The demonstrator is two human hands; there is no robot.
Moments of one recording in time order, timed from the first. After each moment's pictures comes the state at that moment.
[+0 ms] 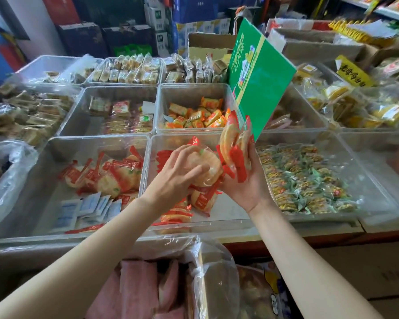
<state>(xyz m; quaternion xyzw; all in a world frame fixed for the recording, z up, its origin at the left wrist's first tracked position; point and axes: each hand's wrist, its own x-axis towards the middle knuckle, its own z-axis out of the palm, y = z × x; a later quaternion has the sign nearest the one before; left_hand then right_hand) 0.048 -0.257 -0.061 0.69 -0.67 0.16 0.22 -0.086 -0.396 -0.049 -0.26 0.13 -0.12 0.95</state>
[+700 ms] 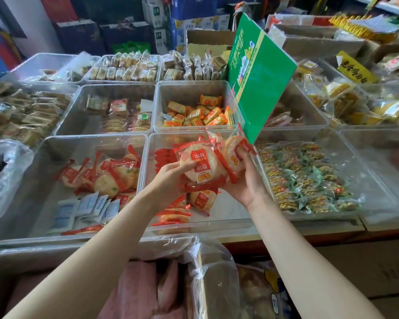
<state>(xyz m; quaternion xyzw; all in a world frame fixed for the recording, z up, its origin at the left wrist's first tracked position) 0.037 -0.265 -0.046 0.56 -0.16 -0.50 0.65 -0.079 -0.402 -0.058 -0.31 0.27 -0.18 0.89</state>
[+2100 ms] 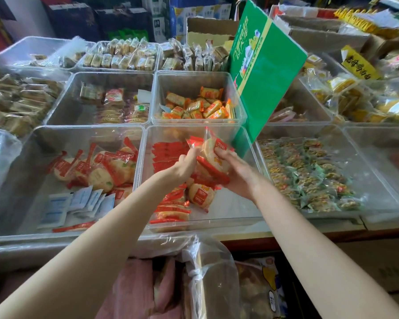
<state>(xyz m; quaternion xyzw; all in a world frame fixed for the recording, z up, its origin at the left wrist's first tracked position) 0.045 -0.301 -0.050 0.76 -0.24 -0.46 0.39 -0.062 -0.410 -0.061 -0.50 0.27 -0.05 0.82</state>
